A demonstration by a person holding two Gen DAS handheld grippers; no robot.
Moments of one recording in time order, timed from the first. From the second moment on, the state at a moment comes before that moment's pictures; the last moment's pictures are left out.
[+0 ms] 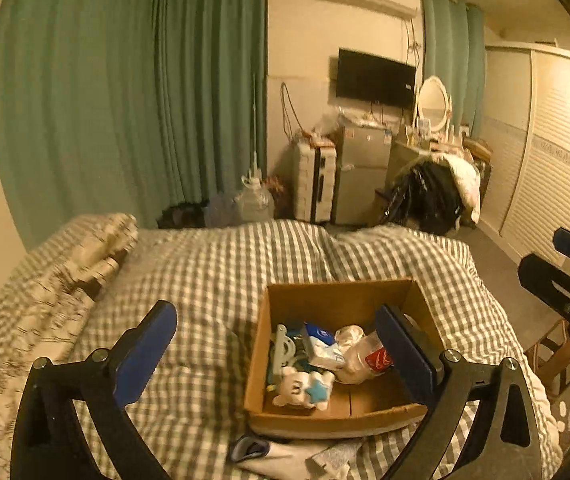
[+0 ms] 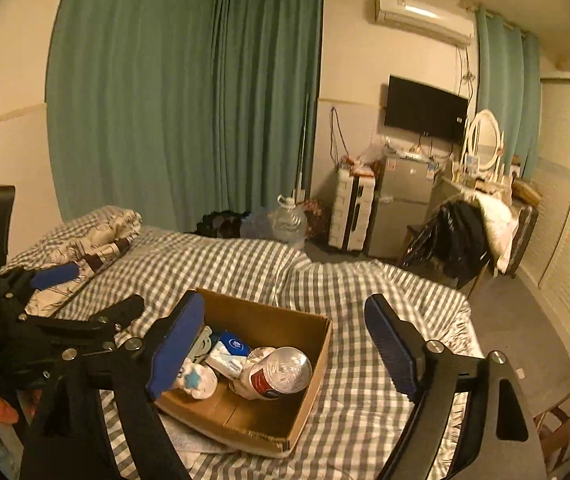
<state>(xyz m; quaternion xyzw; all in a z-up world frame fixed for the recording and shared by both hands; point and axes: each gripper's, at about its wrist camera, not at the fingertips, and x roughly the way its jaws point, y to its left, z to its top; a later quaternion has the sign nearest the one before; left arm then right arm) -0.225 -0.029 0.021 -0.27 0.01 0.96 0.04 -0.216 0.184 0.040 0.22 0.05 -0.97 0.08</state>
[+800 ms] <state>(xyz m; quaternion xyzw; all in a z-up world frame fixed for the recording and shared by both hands) -0.182 -0.051 -0.129 -0.39 -0.01 0.92 -0.03 -0.190 0.166 -0.112 0.35 0.06 -0.93 0.06</state>
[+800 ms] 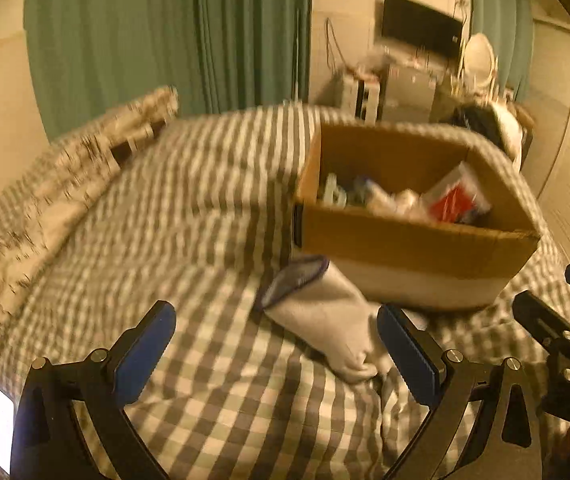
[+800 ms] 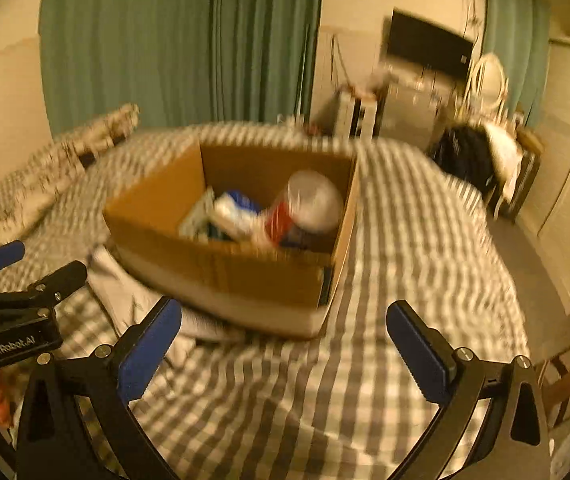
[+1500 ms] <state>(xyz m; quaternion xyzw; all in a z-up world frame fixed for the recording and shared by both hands) -0.188 -0.051 -0.137 -0.40 -0.09 0.91 0.04 -0.192 0.153 -0.131 0.37 0.07 -0.92 0.08</state>
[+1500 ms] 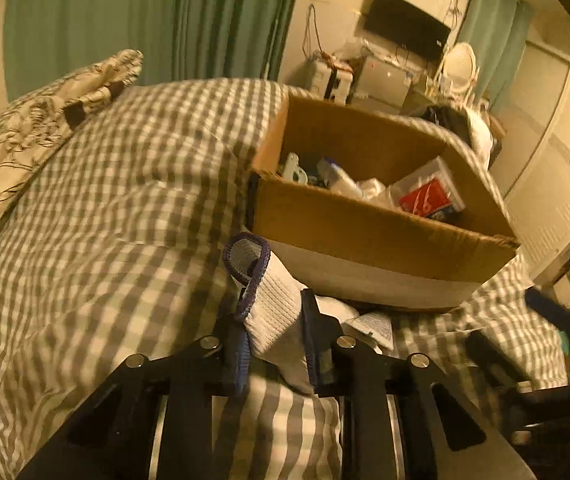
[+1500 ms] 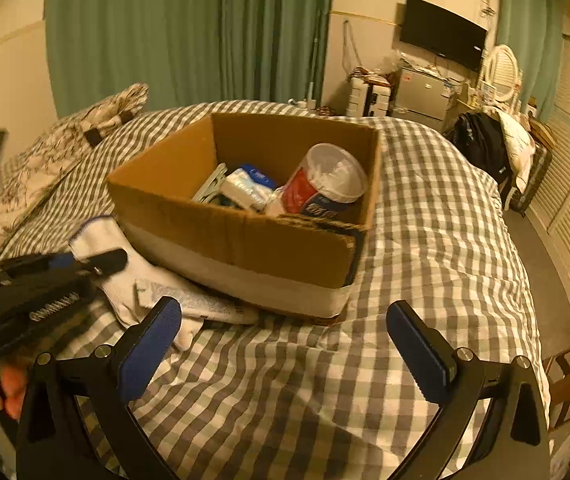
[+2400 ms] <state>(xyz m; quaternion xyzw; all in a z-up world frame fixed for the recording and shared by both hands) -0.160 -0.127 -0.102 -0.34 -0.10 0.93 -0.02 -0.231 0.041 -0.221 0.46 0.29 -0.83 0.13</state>
